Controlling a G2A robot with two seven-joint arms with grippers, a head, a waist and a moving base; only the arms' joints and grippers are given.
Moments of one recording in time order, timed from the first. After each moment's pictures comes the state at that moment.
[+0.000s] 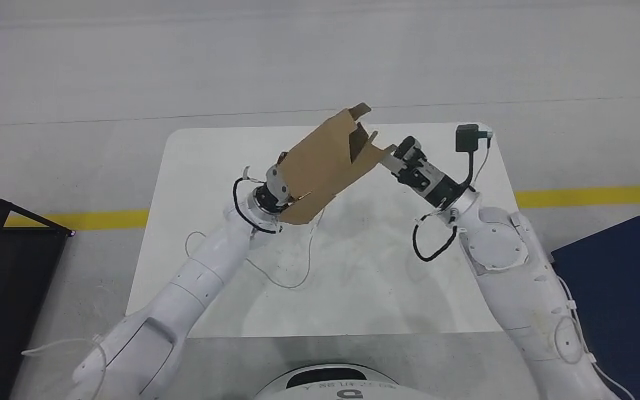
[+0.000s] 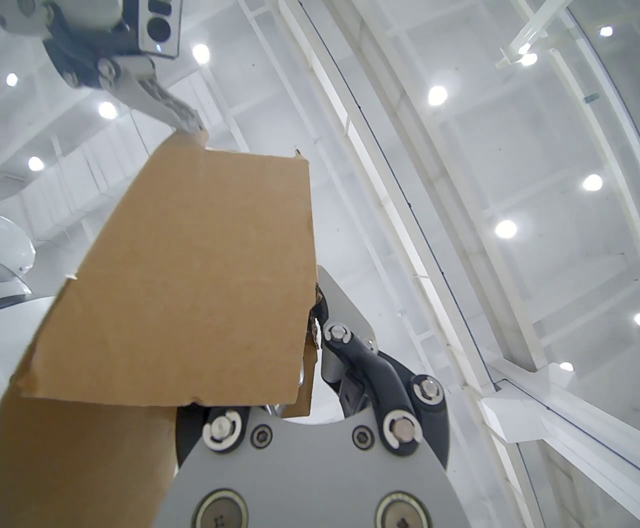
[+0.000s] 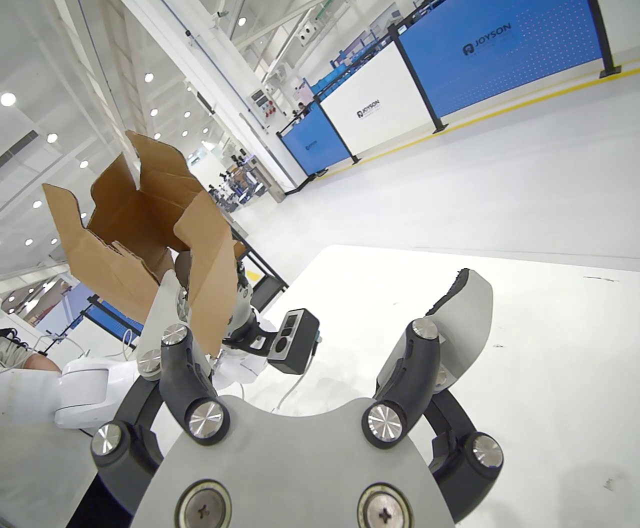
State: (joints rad) left arm 0.92 -1.33 -0.77 -0.96 -1.78 0.52 -1.30; right arm -1.40 -1.11 1.35 -1.78 -0.30 -0.43 0.34
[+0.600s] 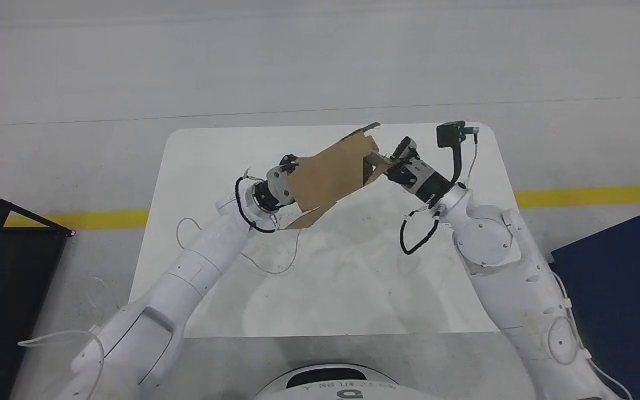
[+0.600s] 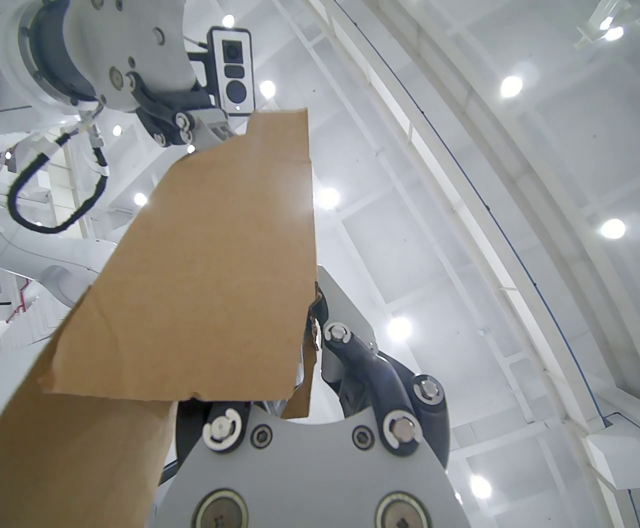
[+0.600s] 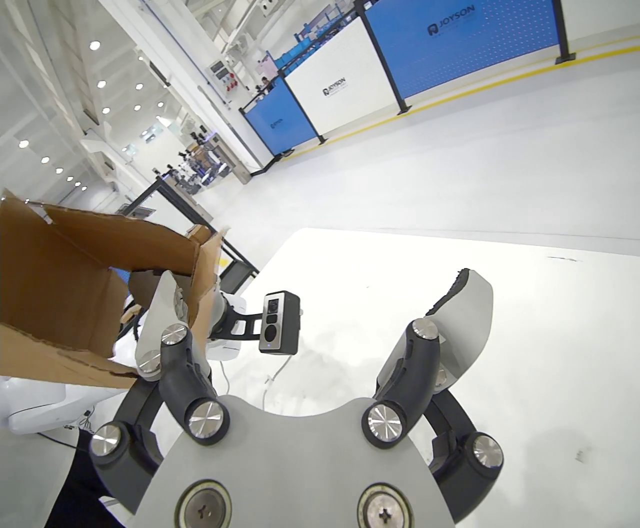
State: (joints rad) left arm 0.88 -1.33 -0.77 -0.89 -1.58 0.42 -1.40; right arm -1.38 -1.12 1.31 -1.80 -0.42 -0.24 0.35
